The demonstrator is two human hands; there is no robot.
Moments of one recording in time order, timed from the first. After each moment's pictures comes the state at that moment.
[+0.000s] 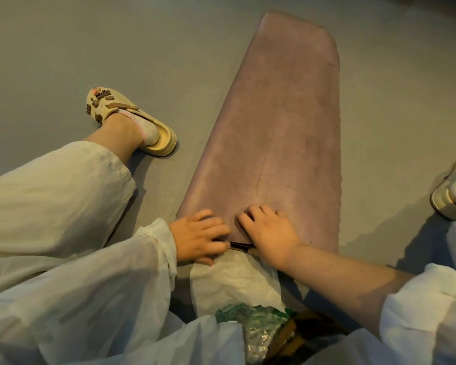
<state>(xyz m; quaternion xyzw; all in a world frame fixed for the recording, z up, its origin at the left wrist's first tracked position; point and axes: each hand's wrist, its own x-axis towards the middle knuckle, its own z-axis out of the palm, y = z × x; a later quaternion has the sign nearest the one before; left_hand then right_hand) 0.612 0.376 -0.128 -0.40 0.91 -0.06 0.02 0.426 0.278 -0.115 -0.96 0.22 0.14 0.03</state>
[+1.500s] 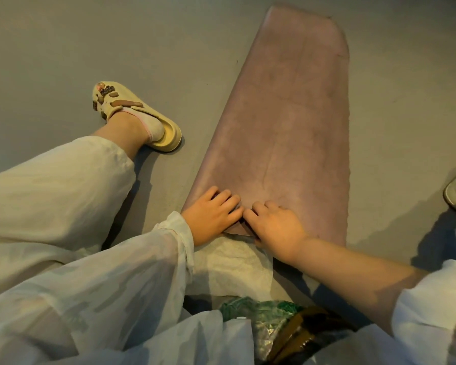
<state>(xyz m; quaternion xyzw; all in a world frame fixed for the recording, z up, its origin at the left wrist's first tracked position) 0.597 0.354 -0.133 -0.54 0.82 -0.15 0.05 0.427 0.277 -0.111 -0.97 0.19 0.13 0.03</state>
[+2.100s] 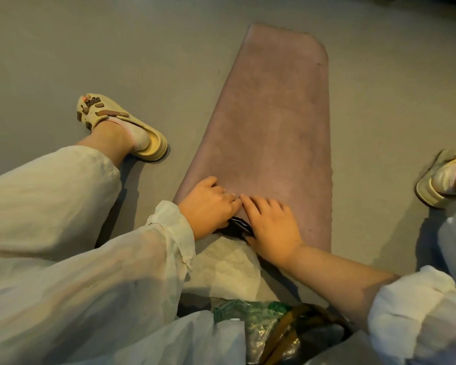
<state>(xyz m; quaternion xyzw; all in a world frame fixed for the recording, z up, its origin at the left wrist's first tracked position) 0.583 0.332 -0.078 -0.55 0.82 -0.10 0.12 0.411 0.282 -0.109 -0.95 0.30 0.06 0.03</state>
